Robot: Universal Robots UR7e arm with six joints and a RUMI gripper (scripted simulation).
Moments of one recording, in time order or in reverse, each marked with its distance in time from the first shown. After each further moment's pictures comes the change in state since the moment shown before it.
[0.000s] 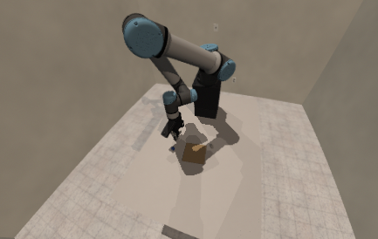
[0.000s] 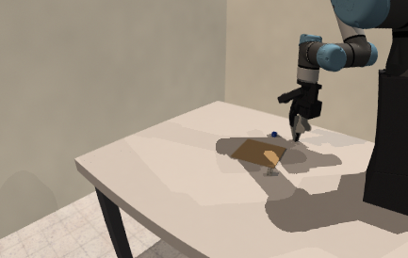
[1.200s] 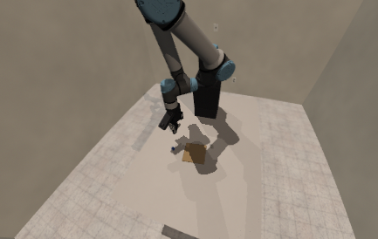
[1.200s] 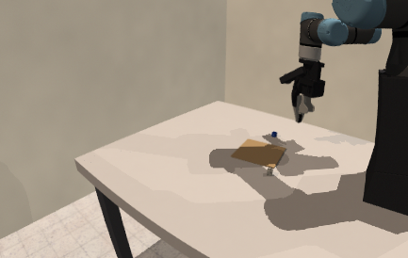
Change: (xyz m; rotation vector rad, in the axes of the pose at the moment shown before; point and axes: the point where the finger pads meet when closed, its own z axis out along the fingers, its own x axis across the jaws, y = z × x) arm 0.000 0.000 -0.072 0.003 0.001 0.000
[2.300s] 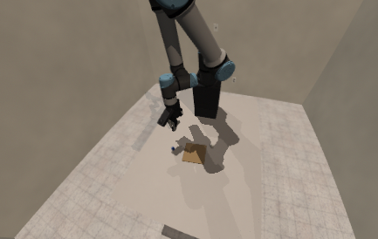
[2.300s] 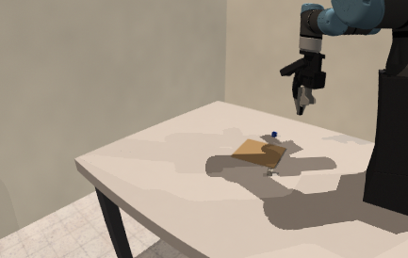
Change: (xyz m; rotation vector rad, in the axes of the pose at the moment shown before) arm 0.000 0.000 -0.028 -0.003 -0.001 -0.002
